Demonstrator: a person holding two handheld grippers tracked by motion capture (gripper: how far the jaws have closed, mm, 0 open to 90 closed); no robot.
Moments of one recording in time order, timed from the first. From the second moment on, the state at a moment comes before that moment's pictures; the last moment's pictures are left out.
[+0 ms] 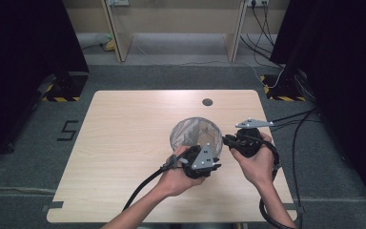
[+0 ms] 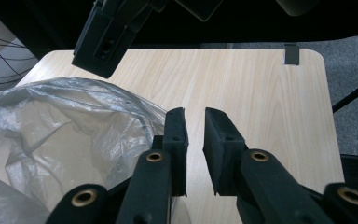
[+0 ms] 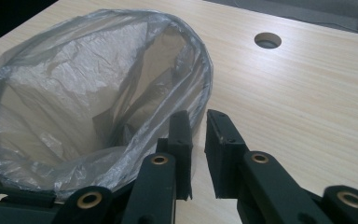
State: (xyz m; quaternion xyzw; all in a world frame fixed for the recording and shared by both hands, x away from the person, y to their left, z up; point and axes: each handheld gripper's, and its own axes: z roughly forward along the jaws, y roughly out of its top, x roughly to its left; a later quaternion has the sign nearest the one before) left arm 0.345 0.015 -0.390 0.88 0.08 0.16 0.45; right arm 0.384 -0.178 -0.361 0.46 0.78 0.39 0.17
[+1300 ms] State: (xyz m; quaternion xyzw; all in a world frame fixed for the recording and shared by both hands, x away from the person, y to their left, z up) left arm 0.338 0.022 -0.382 0.84 0.07 0.20 0.50; right arm 0.384 -0.181 -0.362 0.47 0.77 0.39 0.18
